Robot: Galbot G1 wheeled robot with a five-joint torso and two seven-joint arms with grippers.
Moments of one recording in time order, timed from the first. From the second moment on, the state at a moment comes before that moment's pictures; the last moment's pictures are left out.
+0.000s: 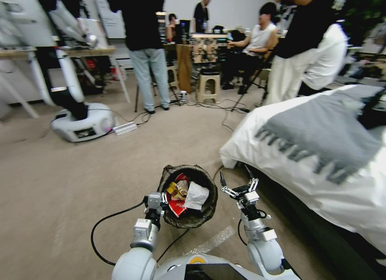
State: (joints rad) left arm 1.78 -1.44 -0.32 -2.36 0.08 0.25 -0.14; right arm -1.63 1.35 0.42 2.06 0.02 0.59 -0.04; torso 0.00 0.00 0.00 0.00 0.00
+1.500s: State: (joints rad) left arm 1.74 -1.45 -0.37 -2.33 -0.03 0.43 -0.31; right arm -1.63 1.36 0.41 2.05 0.02 0.60 -0.04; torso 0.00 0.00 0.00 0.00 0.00
